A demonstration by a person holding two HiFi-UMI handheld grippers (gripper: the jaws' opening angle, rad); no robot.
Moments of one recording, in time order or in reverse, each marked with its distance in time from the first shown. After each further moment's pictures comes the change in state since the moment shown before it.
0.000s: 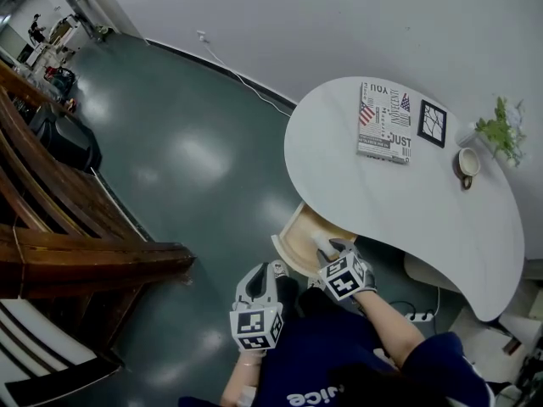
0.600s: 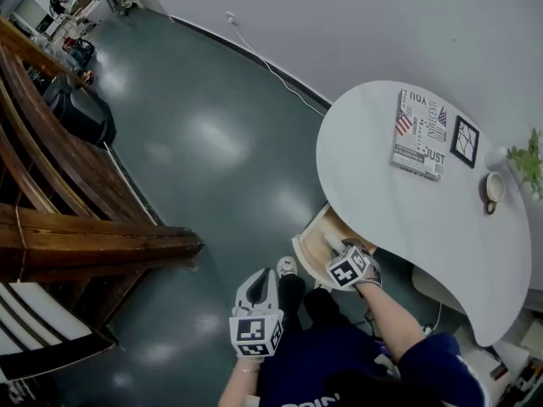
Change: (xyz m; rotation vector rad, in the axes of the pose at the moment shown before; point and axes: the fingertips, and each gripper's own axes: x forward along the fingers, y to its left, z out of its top) left arm -0.004 0.045 -0.007 -0.021 0.031 0.075; right arm 0.088 -0.011 -0.027 -0.119 0.234 0.004
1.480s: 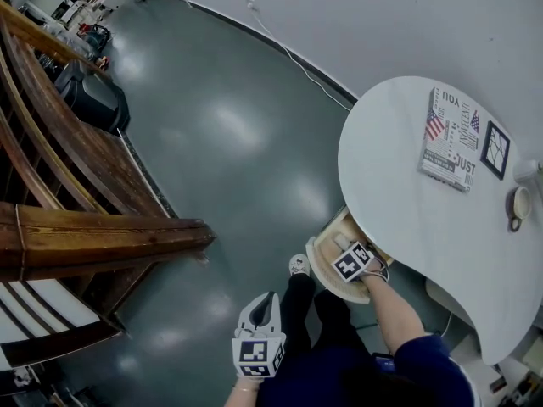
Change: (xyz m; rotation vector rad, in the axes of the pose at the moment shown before) left arm -0.014 0.017 -0.054 0.002 0.143 0.065; right arm 0.095 0.006 -0.012 -0.104 0.143 0.104
